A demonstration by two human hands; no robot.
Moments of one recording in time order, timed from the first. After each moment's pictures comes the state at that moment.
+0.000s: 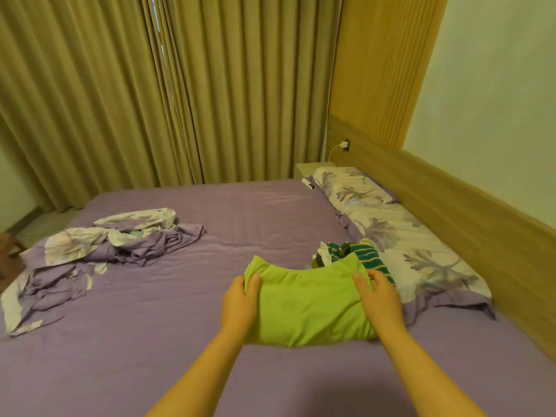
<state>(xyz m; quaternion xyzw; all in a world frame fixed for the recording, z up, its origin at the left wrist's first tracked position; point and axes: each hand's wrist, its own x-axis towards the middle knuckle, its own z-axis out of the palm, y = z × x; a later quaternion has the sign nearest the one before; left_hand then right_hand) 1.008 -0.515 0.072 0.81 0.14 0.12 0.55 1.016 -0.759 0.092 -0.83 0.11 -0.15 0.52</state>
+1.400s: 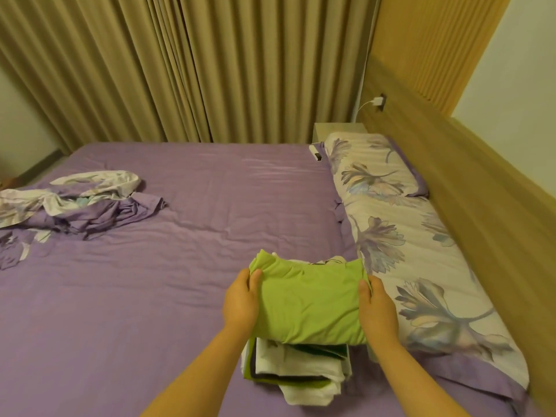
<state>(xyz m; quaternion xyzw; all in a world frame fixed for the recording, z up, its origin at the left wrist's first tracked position) 1.286 -0.766 -0.028 0.83 0.27 0.11 0.48 1.330 -0.997 -0.034 -0.89 0.08 -0.01 0.45</state>
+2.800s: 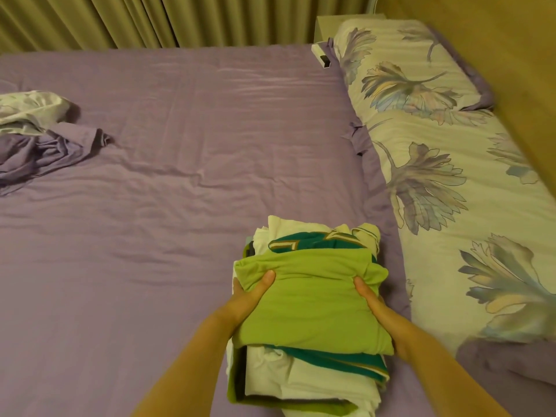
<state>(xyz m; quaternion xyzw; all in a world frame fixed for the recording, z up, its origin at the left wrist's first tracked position) 1.369 -0.719 -0.274 0.66 0.35 -0.26 0.62 1.408 -1.006 -0.283 -0.61 0.21 0.38 0.66</state>
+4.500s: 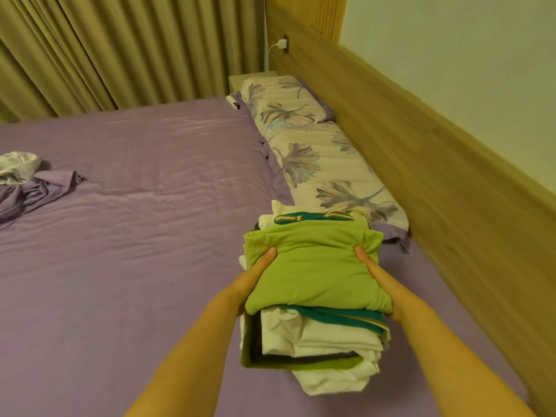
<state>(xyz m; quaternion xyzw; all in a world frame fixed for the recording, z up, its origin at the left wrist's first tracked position) 1.141 -0.870 -0.067 0.61 0.16 -0.35 0.69 1.117 -1.149 -0.057 -0.58 0.27 0.24 0.73</state>
